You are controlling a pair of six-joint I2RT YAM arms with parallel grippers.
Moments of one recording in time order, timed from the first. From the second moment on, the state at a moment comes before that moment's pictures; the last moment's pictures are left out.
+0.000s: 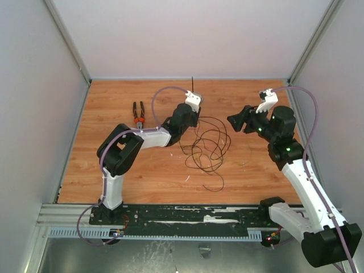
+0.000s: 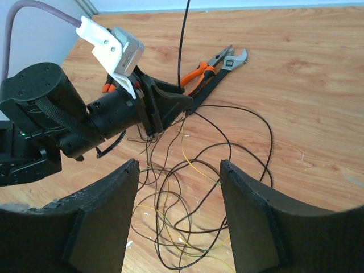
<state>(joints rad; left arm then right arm) -0.71 1.97 1.17 0.51 -0.25 -0.03 0.23 0.93 0.87 -0.16 -0.33 0.32</state>
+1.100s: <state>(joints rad) -0.53 0.98 0.29 0.75 -0.54 -0.38 0.05 0.91 0.37 0.23 0.06 0.30</state>
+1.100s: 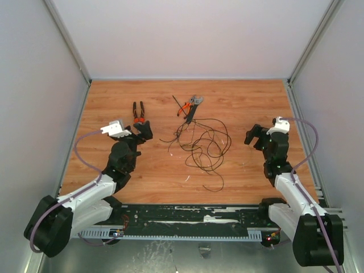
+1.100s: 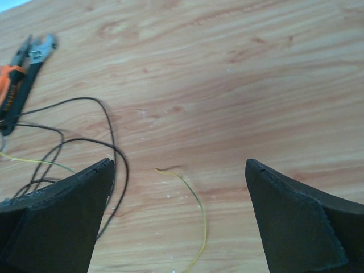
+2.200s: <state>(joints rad) -0.46 1.25 0.44 0.72 -0.31 -0.32 0.04 1.03 0.40 0.41 0.13 0.21</state>
